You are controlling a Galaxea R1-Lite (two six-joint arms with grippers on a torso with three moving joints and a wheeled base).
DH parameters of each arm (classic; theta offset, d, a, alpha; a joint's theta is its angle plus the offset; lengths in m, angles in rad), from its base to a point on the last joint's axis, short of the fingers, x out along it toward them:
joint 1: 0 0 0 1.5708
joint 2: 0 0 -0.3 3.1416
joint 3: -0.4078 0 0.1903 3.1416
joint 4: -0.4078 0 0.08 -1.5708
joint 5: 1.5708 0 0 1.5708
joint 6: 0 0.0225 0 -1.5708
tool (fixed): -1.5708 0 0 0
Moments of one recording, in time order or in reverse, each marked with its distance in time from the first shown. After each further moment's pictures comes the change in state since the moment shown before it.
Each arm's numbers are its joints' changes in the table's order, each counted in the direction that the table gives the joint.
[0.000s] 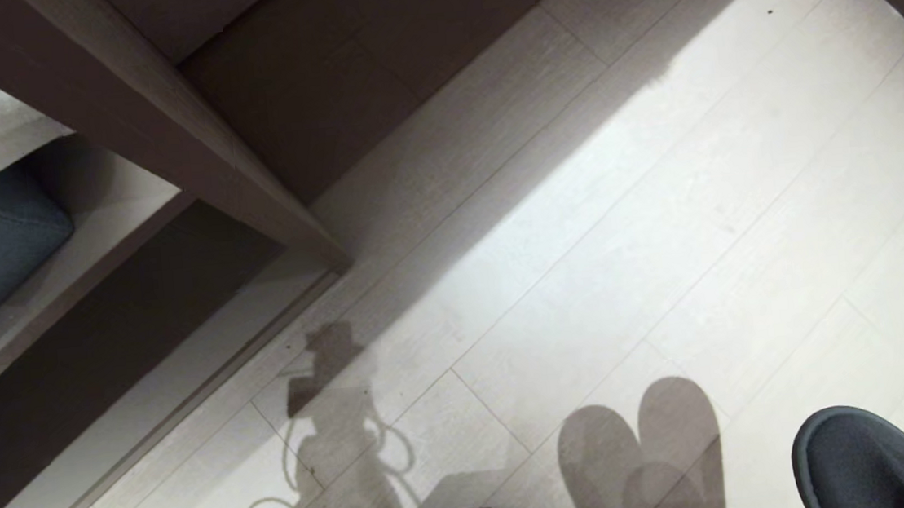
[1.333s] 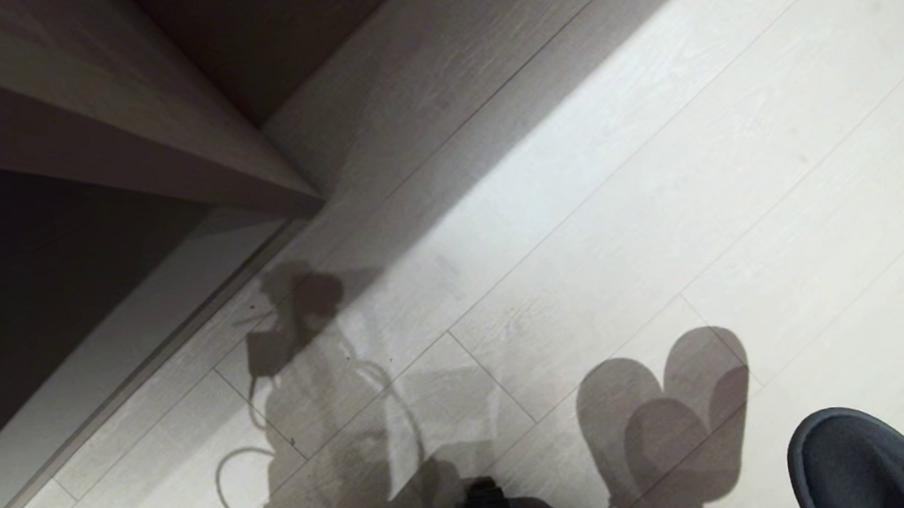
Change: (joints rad) left arm 0.000 0.000 0.000 0.000 0.000 0.001; right arm 0.000 -0.002 -0.002 -0.001 0.000 -0.021
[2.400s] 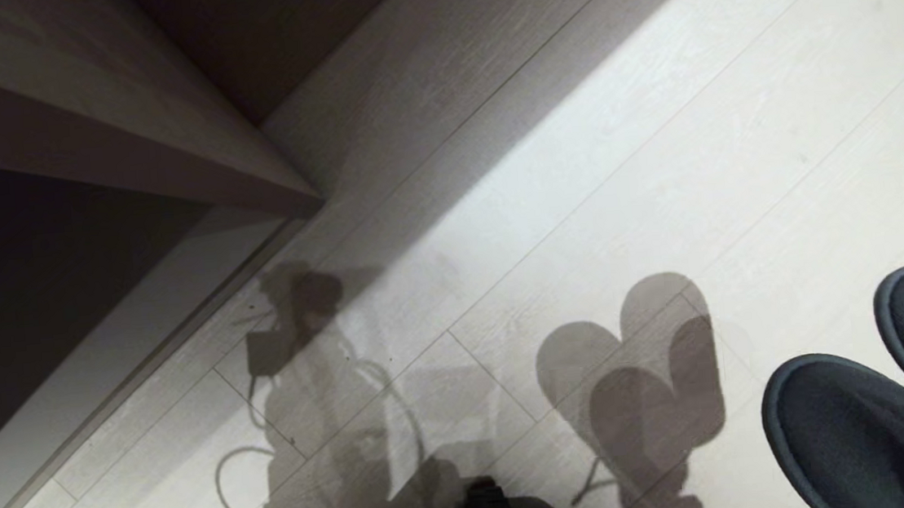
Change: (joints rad) left arm 0.000 0.000 0.000 0.000 0.000 0.001; right arm 0.011 -0.334 -0.281 0.025 0.212 -0.115
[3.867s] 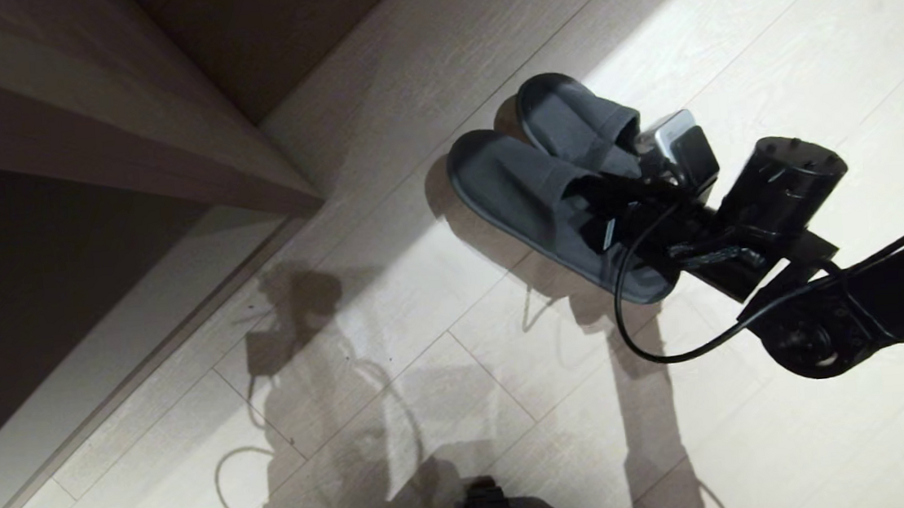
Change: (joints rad) left arm 0.000 0.000 0.000 0.000 0.000 0.001; right arm 0.320 -1.612 -0.692 1.233 0.010 -0.045
